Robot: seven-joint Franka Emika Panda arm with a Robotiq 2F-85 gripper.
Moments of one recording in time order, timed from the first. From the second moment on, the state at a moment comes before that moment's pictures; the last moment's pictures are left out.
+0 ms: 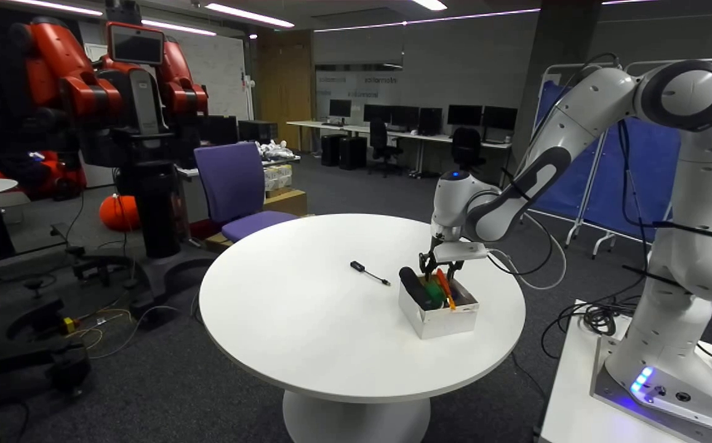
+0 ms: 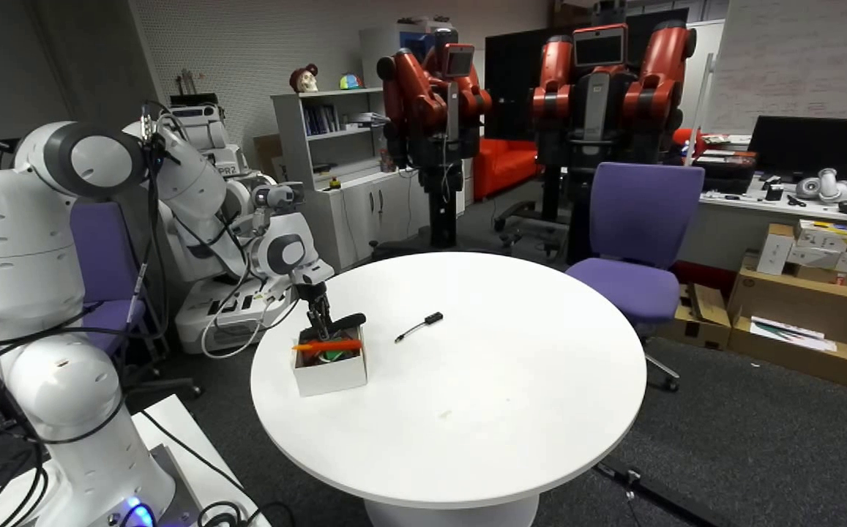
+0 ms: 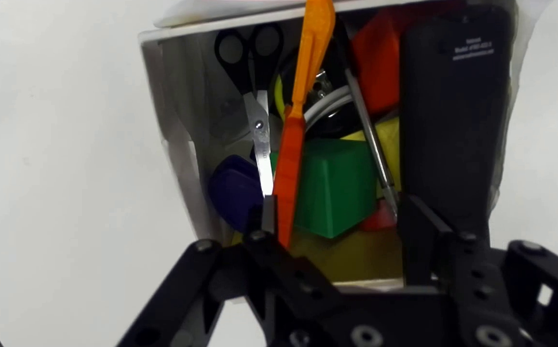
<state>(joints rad) 0.16 0.17 0.00 -2.38 -0.30 2.60 1.16</state>
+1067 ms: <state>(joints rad) 0.00 0.31 -0.12 -2.04 -0.19 2.52 0.91</state>
